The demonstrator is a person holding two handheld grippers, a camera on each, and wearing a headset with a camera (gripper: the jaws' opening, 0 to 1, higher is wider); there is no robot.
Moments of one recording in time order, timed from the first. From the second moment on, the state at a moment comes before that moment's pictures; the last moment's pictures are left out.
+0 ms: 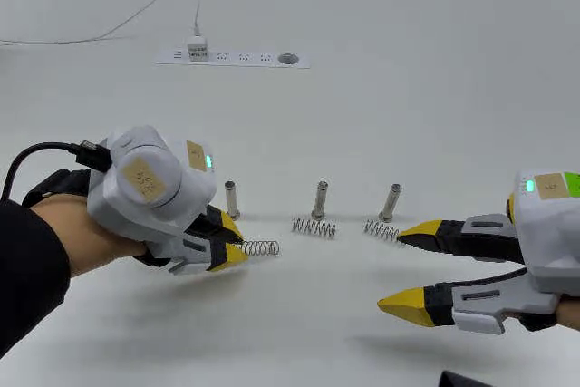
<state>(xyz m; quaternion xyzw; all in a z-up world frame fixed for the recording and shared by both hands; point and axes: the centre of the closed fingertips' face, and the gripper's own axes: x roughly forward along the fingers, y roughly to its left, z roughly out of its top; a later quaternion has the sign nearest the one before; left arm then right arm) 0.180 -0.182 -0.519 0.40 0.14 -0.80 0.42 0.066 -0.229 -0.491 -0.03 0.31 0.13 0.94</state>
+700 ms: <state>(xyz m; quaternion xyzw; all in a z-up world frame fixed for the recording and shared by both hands) 0.131 -0.178 -0.491 0.38 0.13 -0.84 0.37 0.115 -0.192 -0.496 -0.11 0.31 0.21 0.92</state>
